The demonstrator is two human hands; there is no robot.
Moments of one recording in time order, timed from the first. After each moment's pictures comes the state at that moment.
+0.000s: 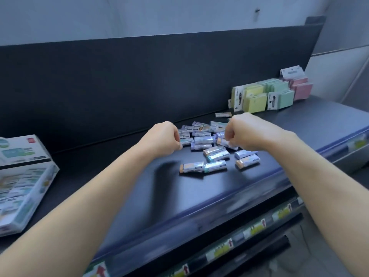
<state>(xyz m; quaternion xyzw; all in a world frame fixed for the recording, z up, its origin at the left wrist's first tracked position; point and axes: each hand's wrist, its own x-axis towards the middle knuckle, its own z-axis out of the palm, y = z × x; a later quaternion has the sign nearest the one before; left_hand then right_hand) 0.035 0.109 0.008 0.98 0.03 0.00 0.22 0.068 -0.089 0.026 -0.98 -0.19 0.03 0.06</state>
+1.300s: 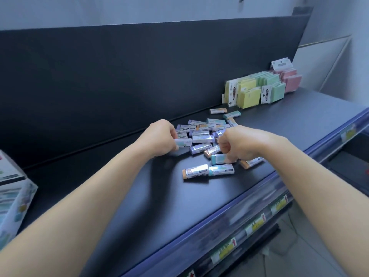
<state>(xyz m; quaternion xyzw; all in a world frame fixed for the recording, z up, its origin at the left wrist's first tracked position) 0.076 0.131 -0.008 0.96 0.00 -0.02 0.27 0.082 -0.070 0.003 -0.97 -0.17 0.16 0.02</state>
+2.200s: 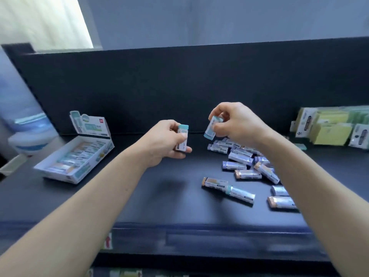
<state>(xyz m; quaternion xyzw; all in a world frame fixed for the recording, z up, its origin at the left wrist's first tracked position) 0.001 0.125 0.024 0.77 0.23 0.11 0.58 0.118 -0.014 0.040 -0.82 -0.40 0.04 0.40</state>
